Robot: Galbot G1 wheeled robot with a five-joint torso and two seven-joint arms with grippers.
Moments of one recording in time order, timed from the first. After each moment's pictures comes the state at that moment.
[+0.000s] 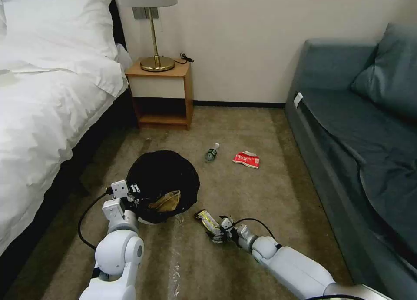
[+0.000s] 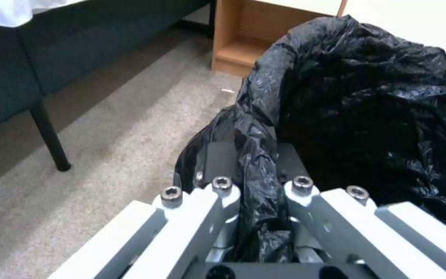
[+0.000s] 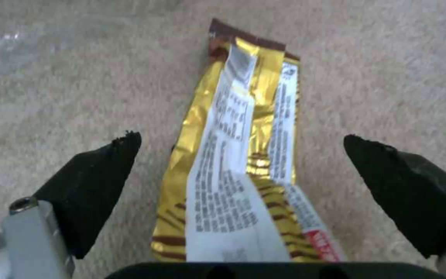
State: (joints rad) left arm 1.32 -1.49 -0.53 -2.03 -0.24 0.41 -0.34; right arm -0.71 1.23 -0.49 0.82 0.40 0.23 -0.23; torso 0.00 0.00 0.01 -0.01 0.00
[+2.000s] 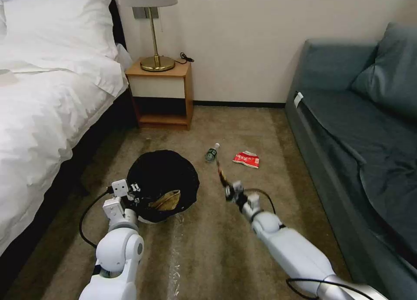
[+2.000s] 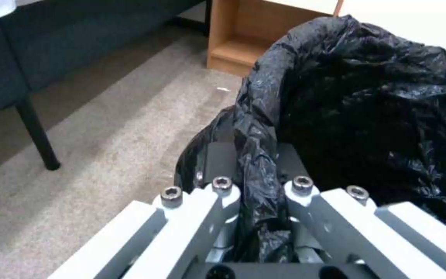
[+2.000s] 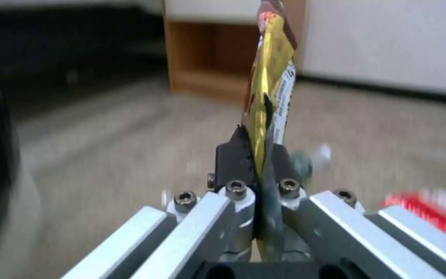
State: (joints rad) left arm 1.29 -1.49 -0.52 -1.99 -0.26 0.39 -0.34; right arm -0.68 1.24 -0.14 1.12 0.50 0.25 -0.07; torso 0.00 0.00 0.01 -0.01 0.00
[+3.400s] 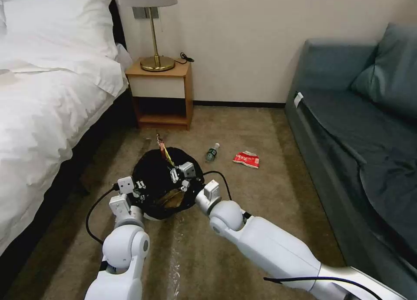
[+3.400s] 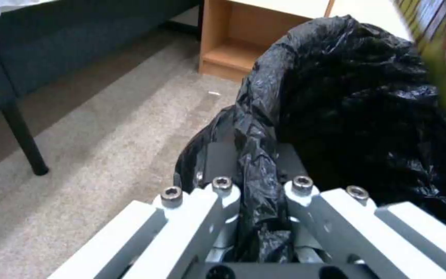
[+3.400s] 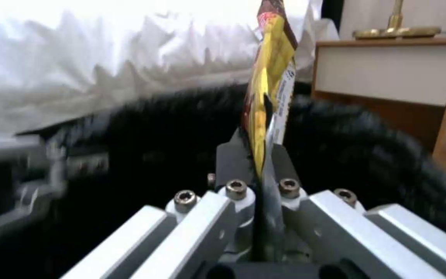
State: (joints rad) left arm 1.28 -1.51 -0.50 -1.99 -0.24 0.40 -0.34; right arm -0.63 1.26 -0.50 1.47 0.56 0.17 0.09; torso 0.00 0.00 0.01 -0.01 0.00
